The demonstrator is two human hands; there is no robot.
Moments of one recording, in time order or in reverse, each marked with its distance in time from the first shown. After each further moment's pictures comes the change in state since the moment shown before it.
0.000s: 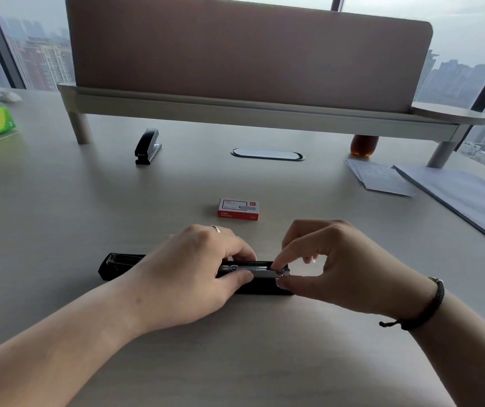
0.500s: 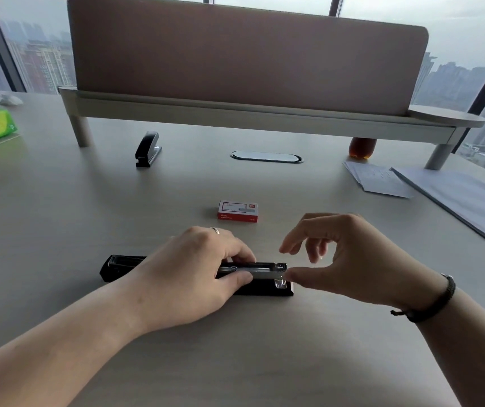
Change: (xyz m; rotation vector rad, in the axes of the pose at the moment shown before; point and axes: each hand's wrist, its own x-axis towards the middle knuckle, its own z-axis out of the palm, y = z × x) left_hand 0.000 0.000 0.000 -0.005 0.003 -0.011; right_hand -0.002 0.000 -0.013 0.096 0.048 0.086
